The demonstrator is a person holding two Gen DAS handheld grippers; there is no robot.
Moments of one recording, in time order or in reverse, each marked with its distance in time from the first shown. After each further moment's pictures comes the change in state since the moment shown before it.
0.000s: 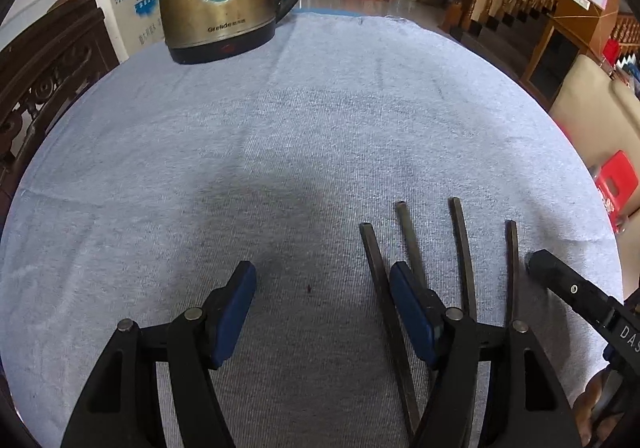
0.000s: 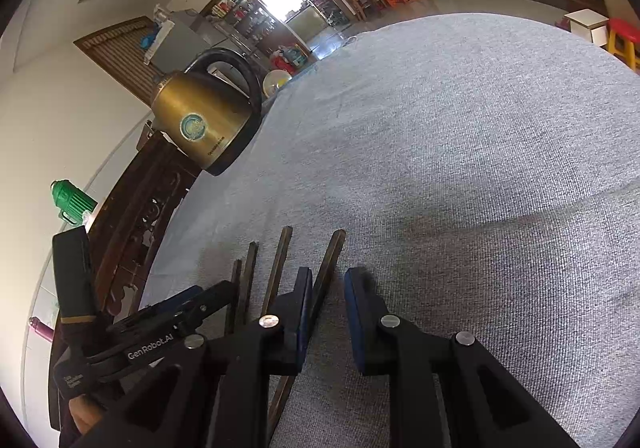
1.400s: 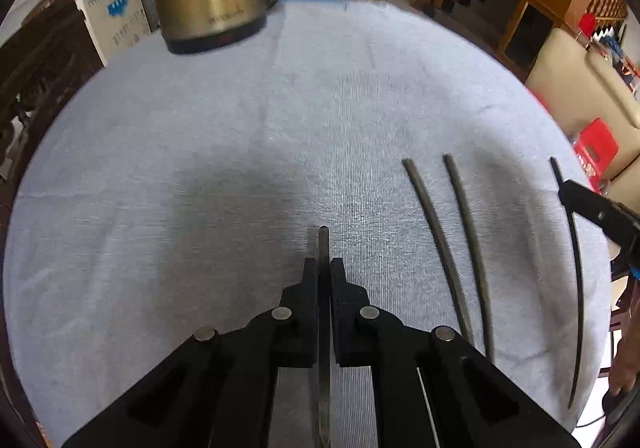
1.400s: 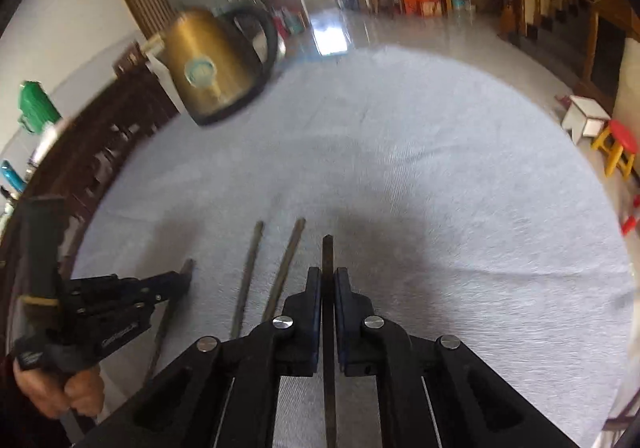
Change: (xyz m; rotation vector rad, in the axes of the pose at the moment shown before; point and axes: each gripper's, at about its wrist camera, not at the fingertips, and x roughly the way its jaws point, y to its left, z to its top) left arm -0.034 0.032 -0.012 0.091 0.049 -0.073; right arm -0.038 0.072 0.018 -0.312 0.060 -0.237
